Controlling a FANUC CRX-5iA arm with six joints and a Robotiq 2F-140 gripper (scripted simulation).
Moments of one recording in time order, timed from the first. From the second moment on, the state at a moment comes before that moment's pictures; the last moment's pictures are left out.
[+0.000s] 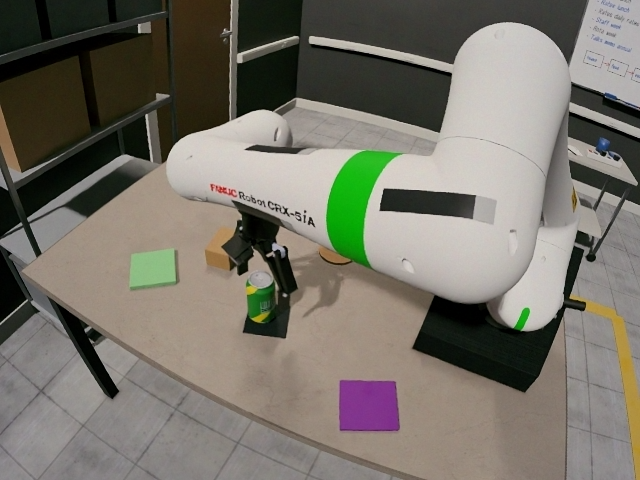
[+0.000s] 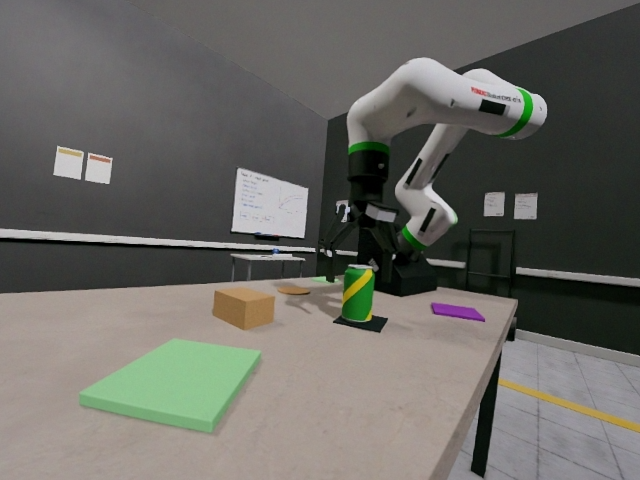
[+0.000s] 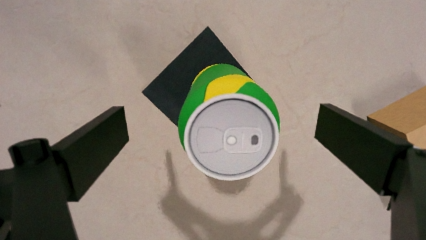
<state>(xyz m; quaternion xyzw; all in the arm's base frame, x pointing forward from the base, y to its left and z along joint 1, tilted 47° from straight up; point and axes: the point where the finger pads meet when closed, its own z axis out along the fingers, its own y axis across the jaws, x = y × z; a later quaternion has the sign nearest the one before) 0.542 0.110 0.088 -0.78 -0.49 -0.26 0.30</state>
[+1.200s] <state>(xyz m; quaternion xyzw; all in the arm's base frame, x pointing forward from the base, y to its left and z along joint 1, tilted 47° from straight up) 0.542 0.110 0.088 -0.78 -0.49 -0.26 0.30</state>
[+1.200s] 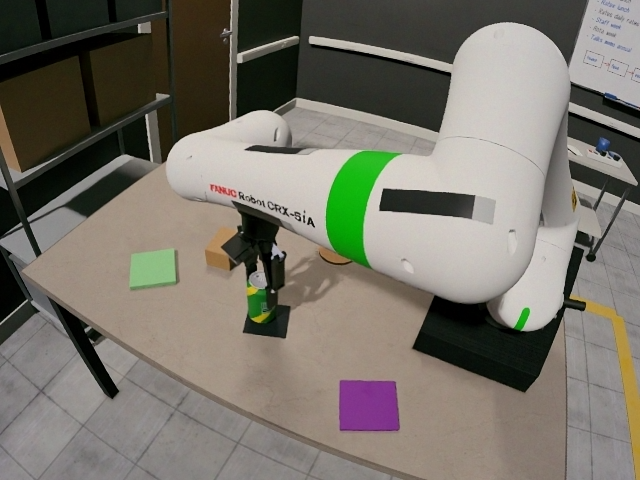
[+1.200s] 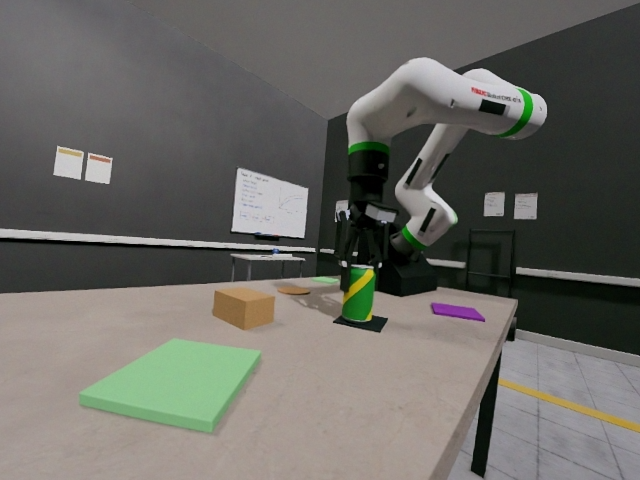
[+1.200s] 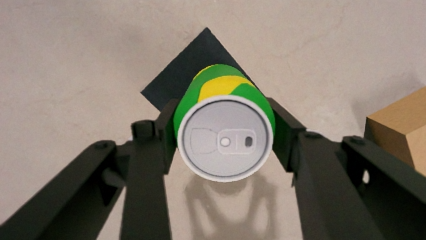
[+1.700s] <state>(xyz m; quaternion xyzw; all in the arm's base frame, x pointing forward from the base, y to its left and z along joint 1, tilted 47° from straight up) 0.541 0.098 0.100 -0.78 -0.49 -0.26 0.30</state>
